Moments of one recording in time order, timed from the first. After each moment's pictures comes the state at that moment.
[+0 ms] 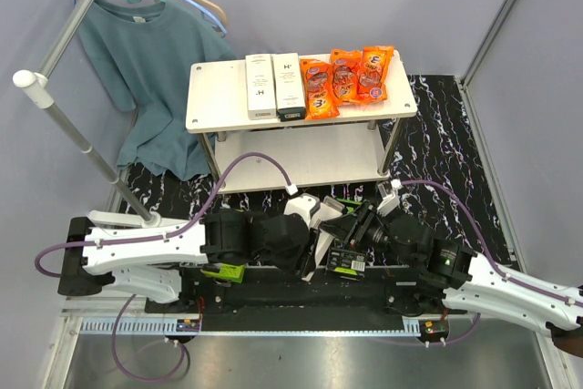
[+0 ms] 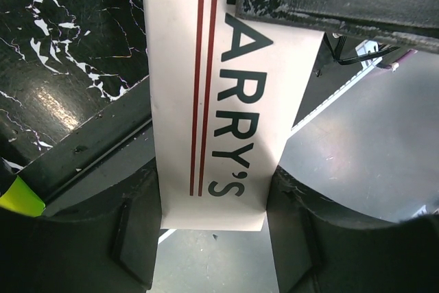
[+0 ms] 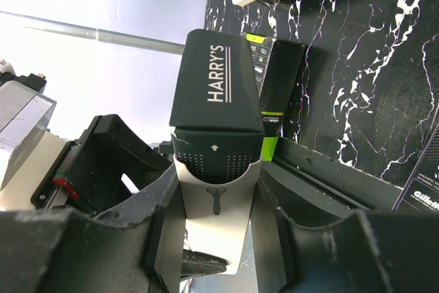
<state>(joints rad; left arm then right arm) -1.42 1.21 1.10 -0.82 -0.18 -0.88 1.13 0.54 0.43 -0.13 0.22 1.26</state>
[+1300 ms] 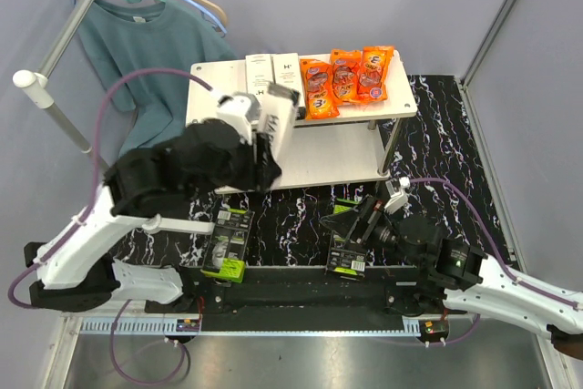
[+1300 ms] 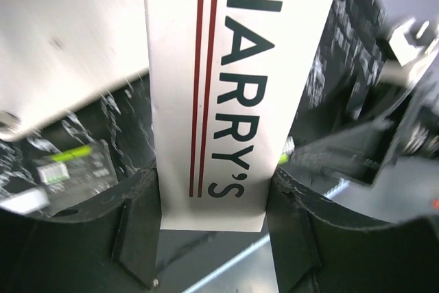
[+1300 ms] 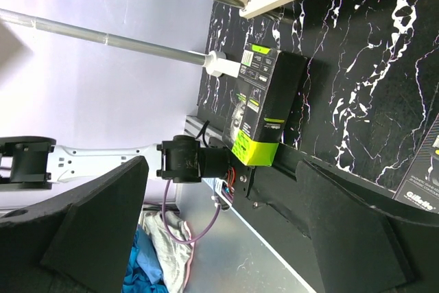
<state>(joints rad) -1.13 1.21 1.73 -1.18 -0.34 -0.63 1.13 0.49 0.48 -0.21 0.25 1.22</state>
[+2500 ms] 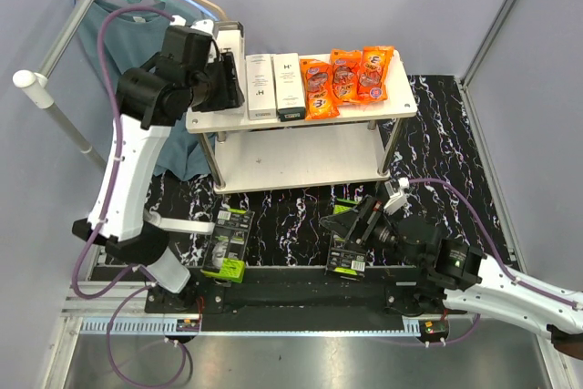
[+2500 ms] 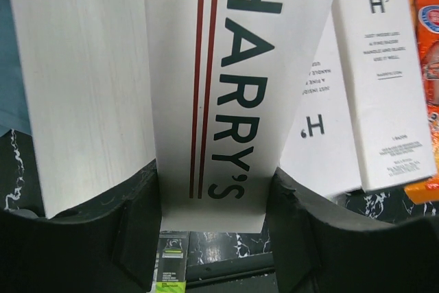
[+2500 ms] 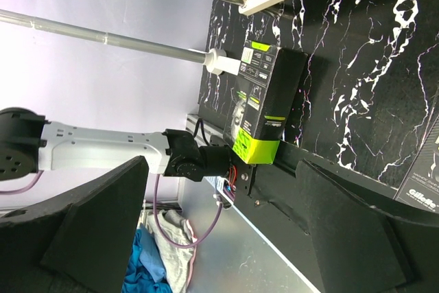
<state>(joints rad) -0.47 1.60 2.31 -1.36 -0.16 -0.44 1.13 0.50 0.48 -0.21 0.24 1.23</state>
